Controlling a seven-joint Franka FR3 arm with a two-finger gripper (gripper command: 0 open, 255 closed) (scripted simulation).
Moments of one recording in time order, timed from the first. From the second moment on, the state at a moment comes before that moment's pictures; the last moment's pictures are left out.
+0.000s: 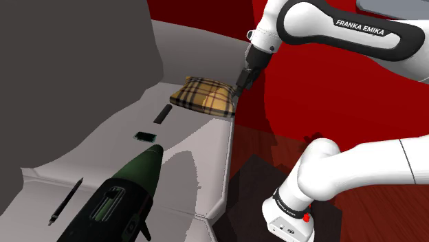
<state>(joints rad) 0.02 -0.76 -0.04 -2.35 0.00 1.70 -0.11</state>
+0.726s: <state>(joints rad) 0.06 -0.48 0.05 -2.31 -0.01 1.92 -0.06</state>
